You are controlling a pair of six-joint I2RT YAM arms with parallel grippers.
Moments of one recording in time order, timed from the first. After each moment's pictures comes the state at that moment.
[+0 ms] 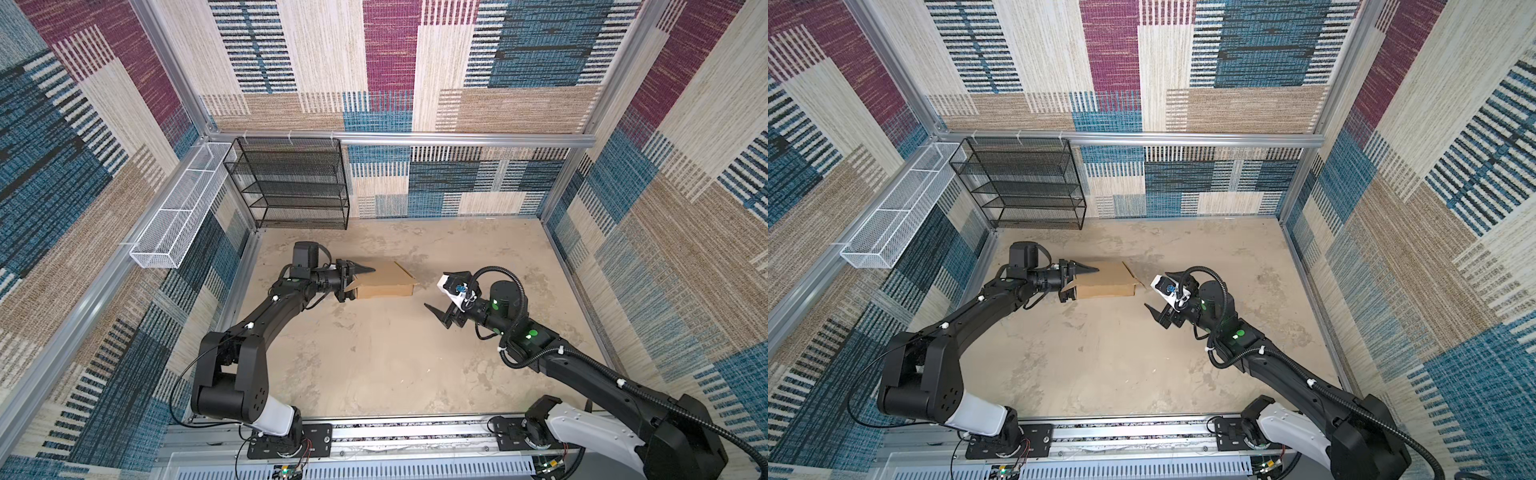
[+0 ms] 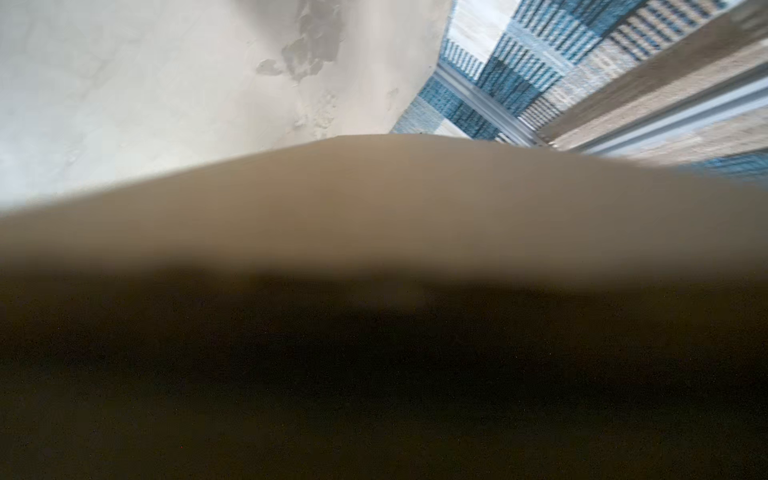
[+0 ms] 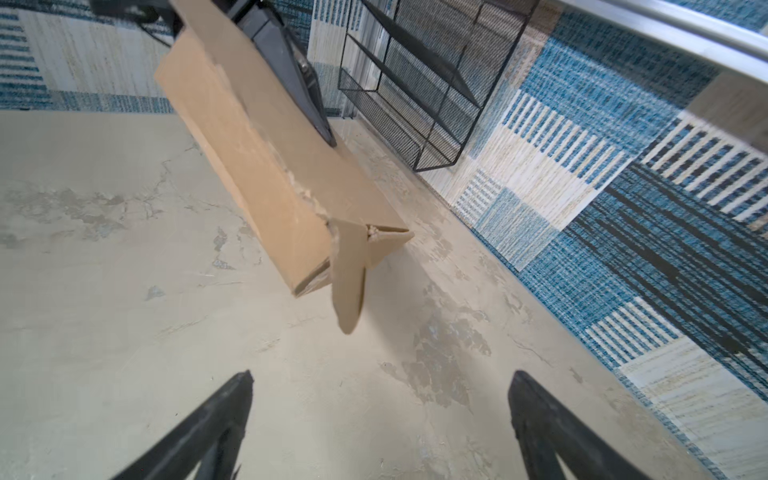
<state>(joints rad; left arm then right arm) -0.16 1.54 1.07 -0.30 1.06 -1.47 0.59 1.05 0.60 0.17 -0.24 -0.42</state>
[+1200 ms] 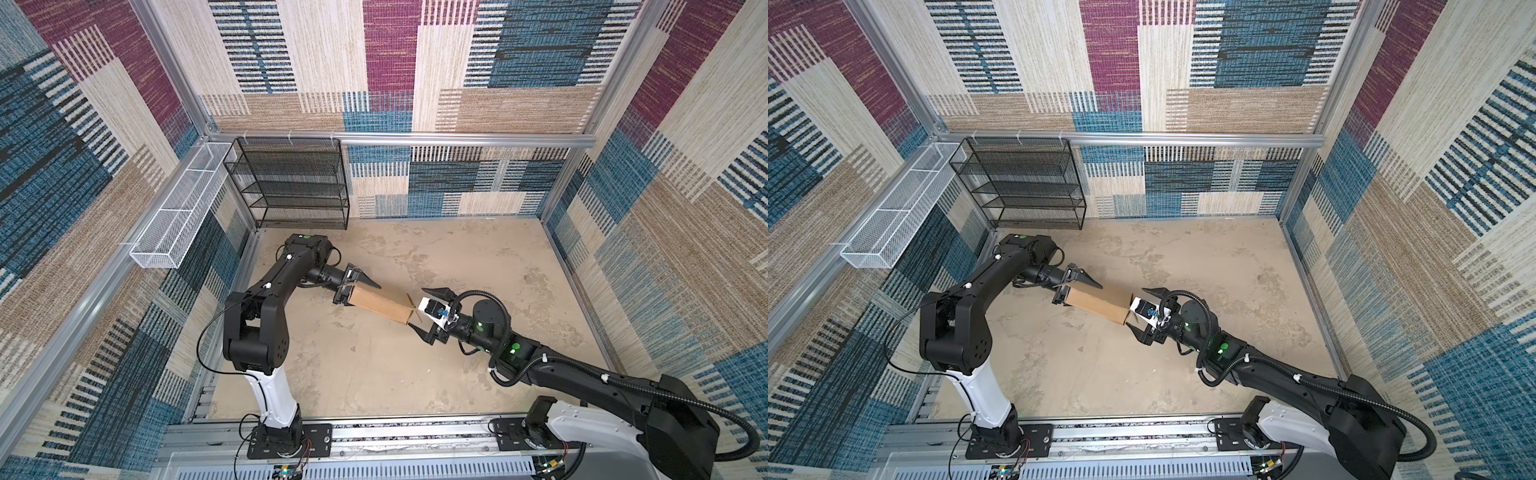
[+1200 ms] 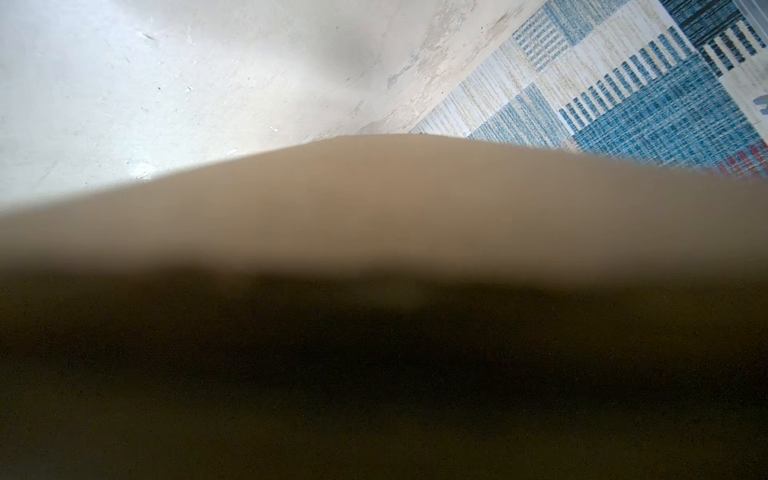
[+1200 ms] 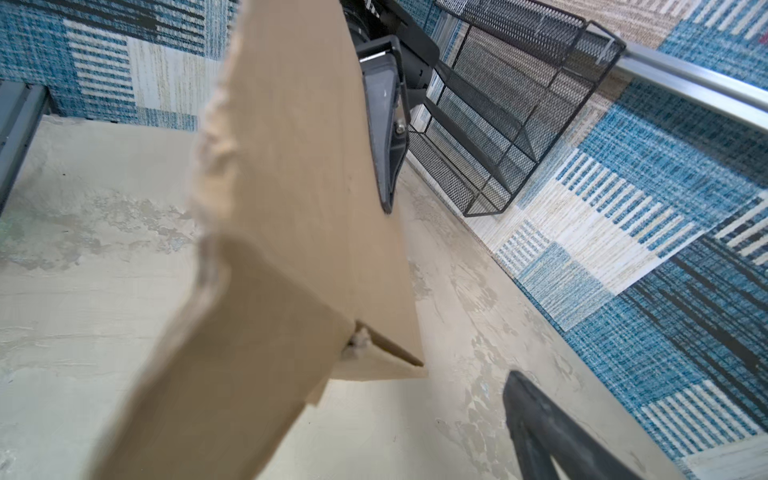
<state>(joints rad) -0.18 1.85 1.53 -1.40 1.18 -0.68 0.82 1.11 0.55 0.36 -0.13 -0.44</state>
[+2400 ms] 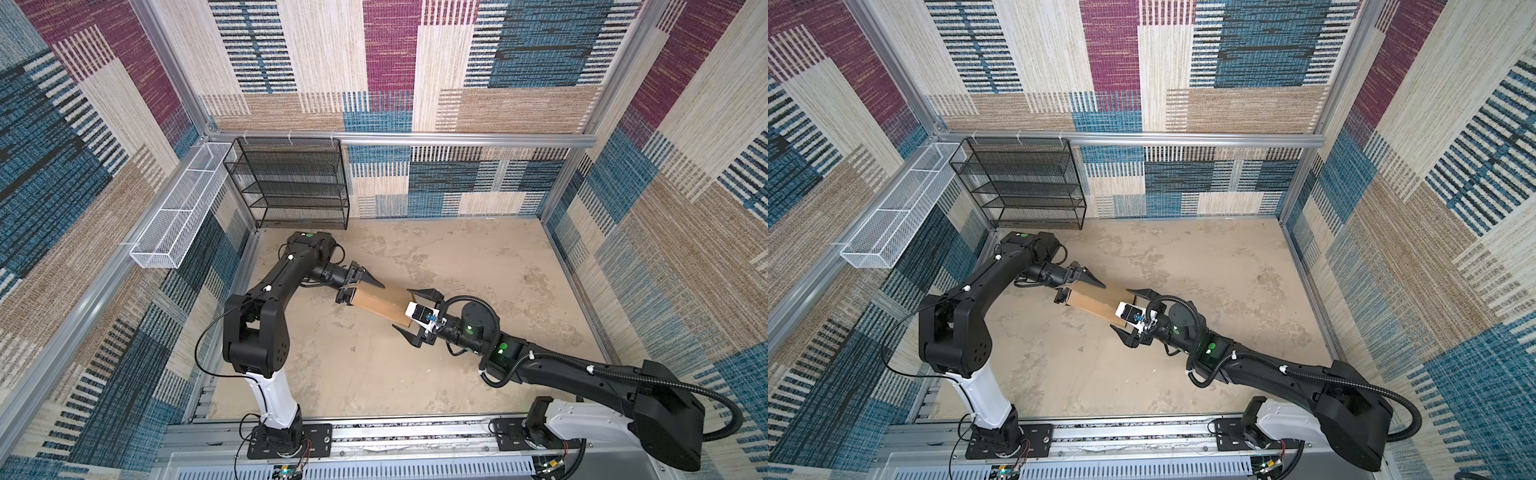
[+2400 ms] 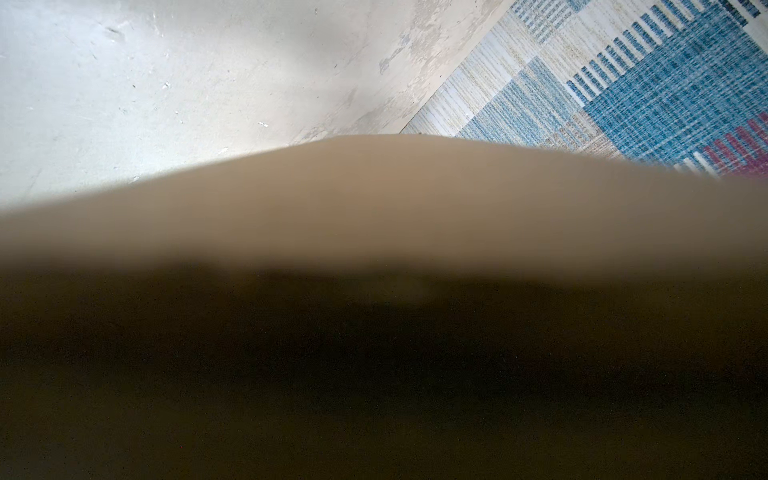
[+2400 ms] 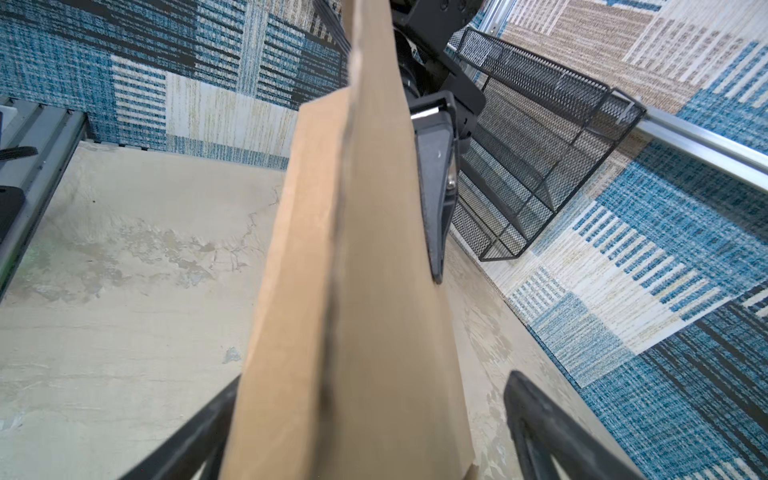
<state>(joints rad) -0.21 1.83 1.56 -1.41 1.18 -0.65 0.91 1.19 0.58 0.49 -0.12 -0.45</state>
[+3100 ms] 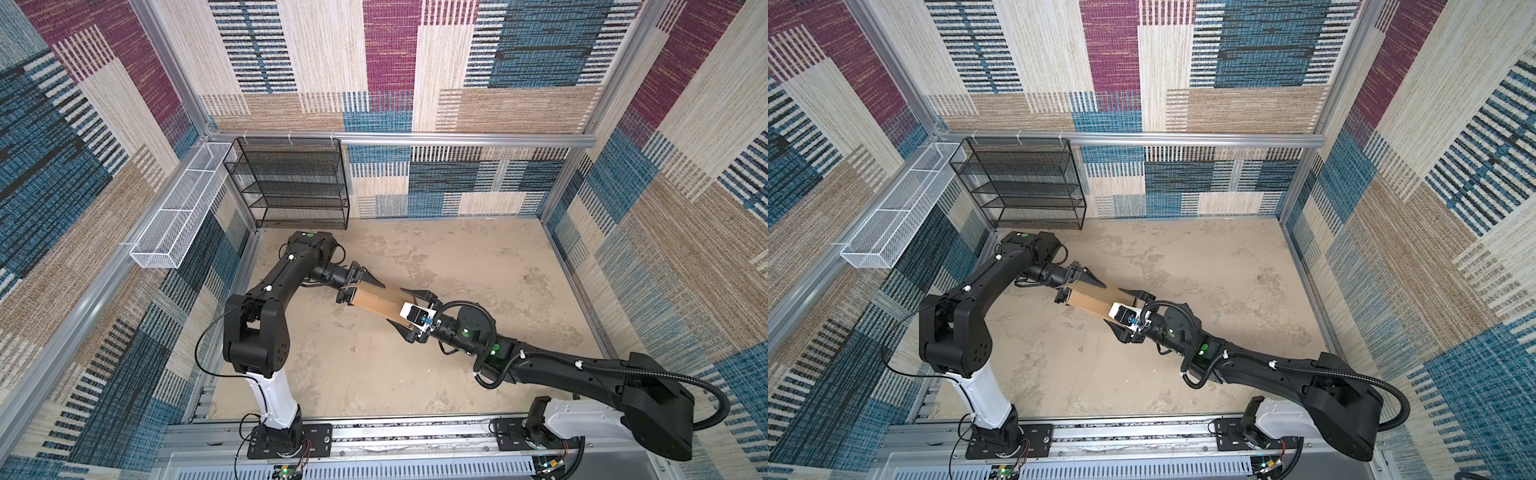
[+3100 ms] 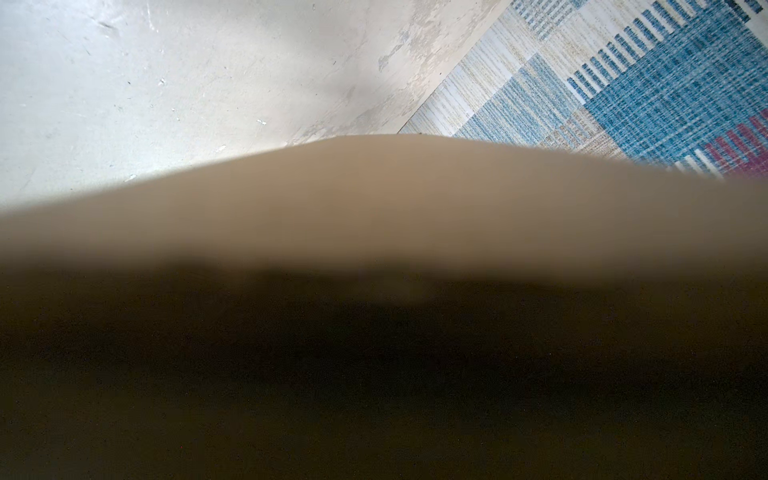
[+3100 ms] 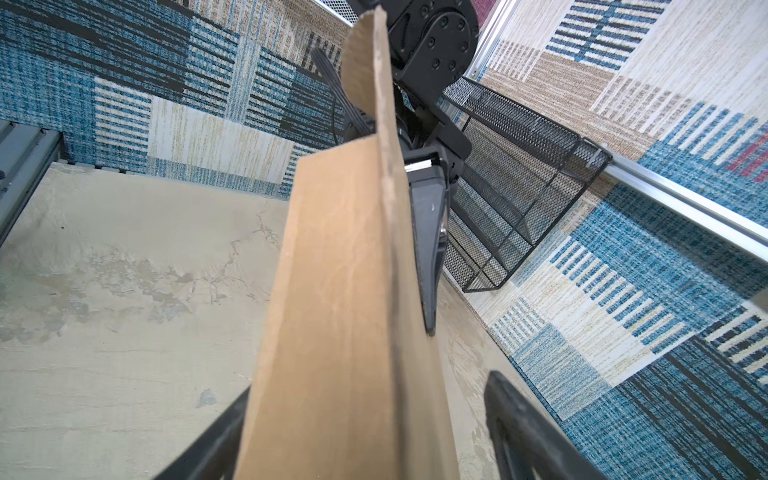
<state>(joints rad) -0.22 1.83 1.56 -1.41 1.18 -0.65 0.94 1.25 0.59 0.61 -0.05 -0.49</state>
